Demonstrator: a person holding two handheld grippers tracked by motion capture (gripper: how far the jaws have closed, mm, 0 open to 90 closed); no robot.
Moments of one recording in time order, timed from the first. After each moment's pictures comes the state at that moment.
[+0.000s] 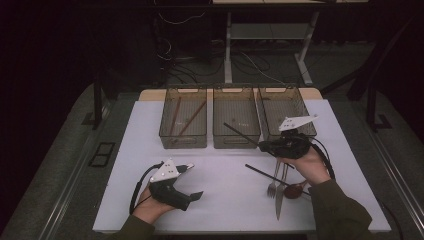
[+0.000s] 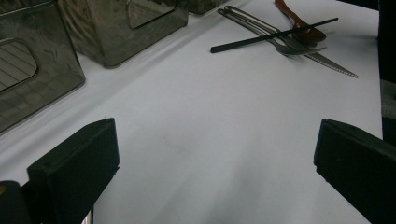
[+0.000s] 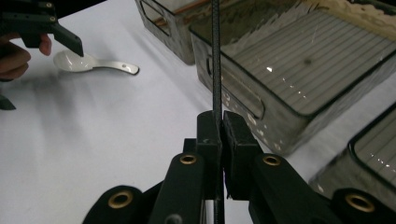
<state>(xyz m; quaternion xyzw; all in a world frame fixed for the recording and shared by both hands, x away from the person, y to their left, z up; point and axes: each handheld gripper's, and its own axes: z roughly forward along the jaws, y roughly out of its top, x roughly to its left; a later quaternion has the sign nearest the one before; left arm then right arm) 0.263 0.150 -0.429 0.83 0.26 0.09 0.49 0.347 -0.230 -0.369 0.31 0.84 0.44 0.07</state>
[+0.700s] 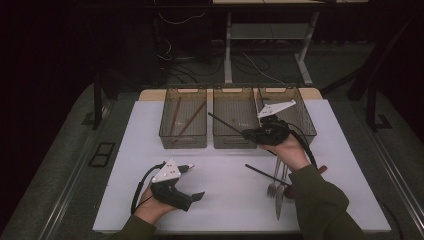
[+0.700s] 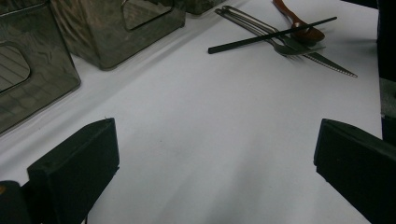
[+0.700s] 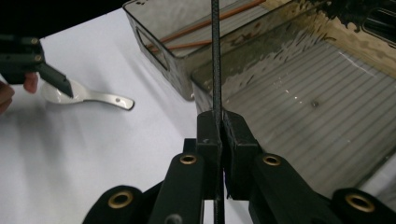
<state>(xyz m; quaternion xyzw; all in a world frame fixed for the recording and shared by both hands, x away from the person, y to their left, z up) 0.262 0.145 -0.429 0.83 0.25 0.09 0.49 0.377 -0.181 -0.351 0.31 0.85 0.43 0.08</state>
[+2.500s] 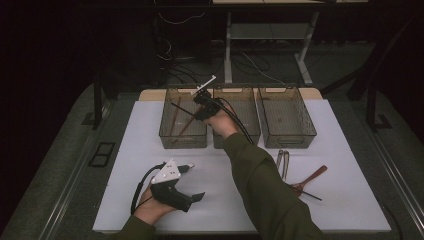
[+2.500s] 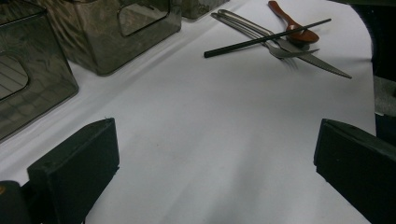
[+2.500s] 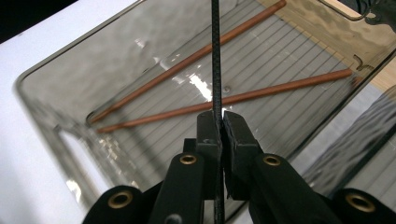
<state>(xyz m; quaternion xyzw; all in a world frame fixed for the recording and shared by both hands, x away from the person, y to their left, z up) 0.260 0.146 -0.427 0.83 0.24 0.10 0.49 0.488 -0.010 -0.366 0.36 0.87 0.32 0.08</state>
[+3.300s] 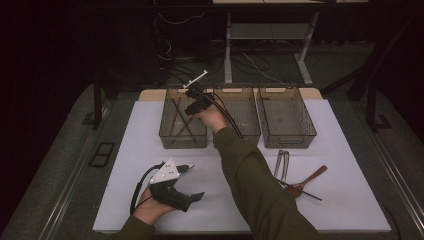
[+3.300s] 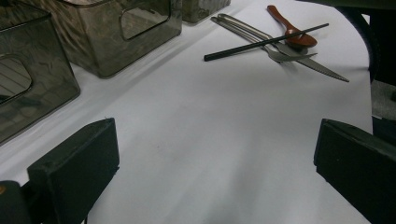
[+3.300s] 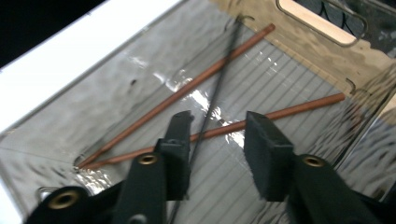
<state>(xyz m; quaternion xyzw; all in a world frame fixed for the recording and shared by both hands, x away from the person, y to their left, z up) 0.260 0.148 -0.426 0.83 0.24 0.10 0.50 0.506 0.013 -0.363 0.38 0.86 0.33 0.09</state>
